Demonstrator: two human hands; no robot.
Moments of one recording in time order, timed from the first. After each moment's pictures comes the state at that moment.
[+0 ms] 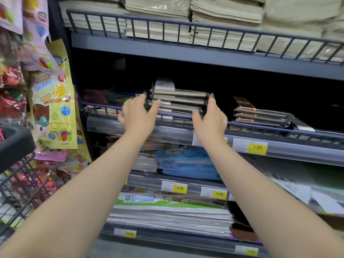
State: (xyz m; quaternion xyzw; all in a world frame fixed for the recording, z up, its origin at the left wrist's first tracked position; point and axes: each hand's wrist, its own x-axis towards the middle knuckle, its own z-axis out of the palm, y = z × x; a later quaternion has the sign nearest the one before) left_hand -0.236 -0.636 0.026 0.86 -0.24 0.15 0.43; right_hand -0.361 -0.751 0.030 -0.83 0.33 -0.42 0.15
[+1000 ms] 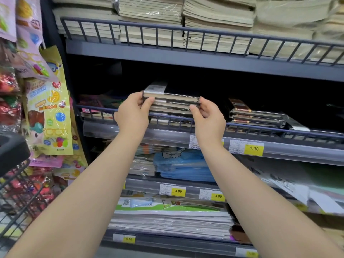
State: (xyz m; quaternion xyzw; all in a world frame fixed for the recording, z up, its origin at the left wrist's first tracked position) left_hand -0.234 -0.634 0.038 0.78 -0.25 0.15 0.55; right_hand -0.363 -0.745 0.028 -0.71 0.25 -0.52 0.41
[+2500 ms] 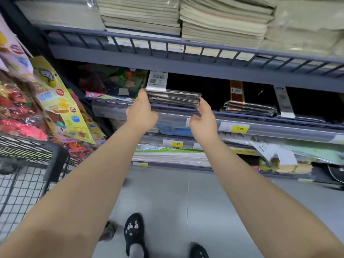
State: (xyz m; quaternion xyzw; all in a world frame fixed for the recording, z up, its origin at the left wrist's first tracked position) left_hand -0.257 -0.626 0.103 0.91 -0.25 -0.20 0.26; right_hand -0.388 -0.724 0.094 -0.70 0.43 -0.16 0.54
